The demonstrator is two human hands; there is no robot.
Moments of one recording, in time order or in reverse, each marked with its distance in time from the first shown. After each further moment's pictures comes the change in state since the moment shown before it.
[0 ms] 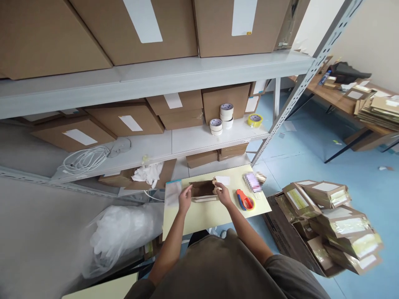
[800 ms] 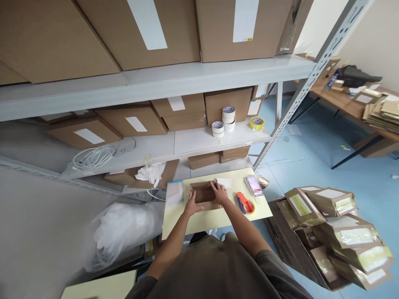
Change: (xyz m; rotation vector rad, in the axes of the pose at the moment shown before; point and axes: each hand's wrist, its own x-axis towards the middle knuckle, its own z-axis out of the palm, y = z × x) left_hand -0.016 -0.031 0.039 0.134 -0.332 -0.140; right_hand 0.029 0.004 0.013 -0.863 -0.390 0.003
